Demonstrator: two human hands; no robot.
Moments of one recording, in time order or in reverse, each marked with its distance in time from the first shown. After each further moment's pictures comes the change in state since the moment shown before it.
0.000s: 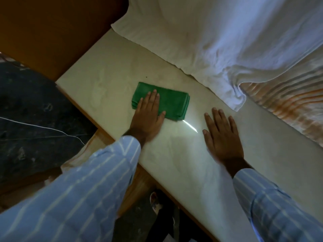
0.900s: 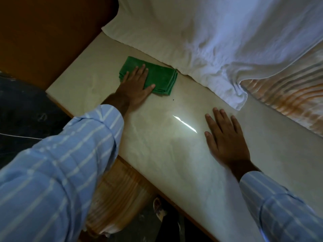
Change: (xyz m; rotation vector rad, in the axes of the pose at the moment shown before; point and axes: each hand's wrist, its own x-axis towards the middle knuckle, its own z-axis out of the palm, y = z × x) left_hand 0.114 -0.059 -0.053 0.074 -0.145 0.067; right_hand 0.002 0.002 0.005 -0.020 0.046 0.010
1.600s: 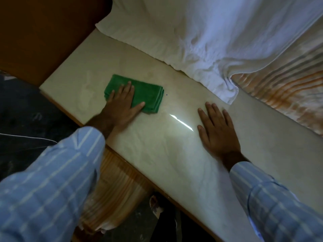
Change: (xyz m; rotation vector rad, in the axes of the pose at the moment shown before) left_hand -0.084 0.006 0.024 -0.035 -0.050 -0.078; right_hand 0.001 0.000 -0.002 -0.006 0.010 -0.001
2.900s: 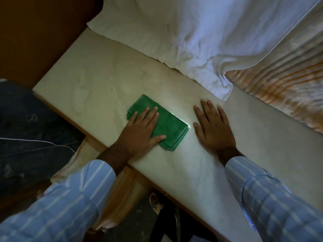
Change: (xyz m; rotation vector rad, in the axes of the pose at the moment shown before) left_hand -0.067 0.069 0.042 0.145 0.014 0.304; right_hand 0.000 0.000 -0.004 0.007 -0.062 -0.001
